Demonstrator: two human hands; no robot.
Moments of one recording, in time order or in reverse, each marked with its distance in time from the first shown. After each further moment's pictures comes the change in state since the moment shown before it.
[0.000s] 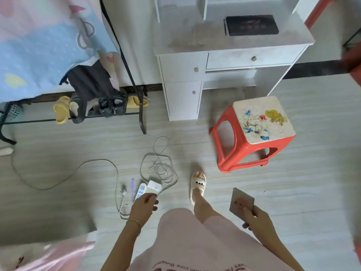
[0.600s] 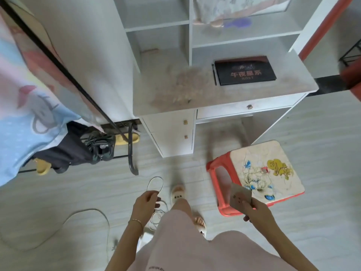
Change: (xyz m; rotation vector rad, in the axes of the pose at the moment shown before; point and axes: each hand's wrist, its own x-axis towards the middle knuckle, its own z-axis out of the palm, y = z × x) left_hand 0.187 0.273 0.022 -0.004 -0.006 0.082; right_hand 0.219 -0.224 -0.091 -0.013 -0.003 -0.034
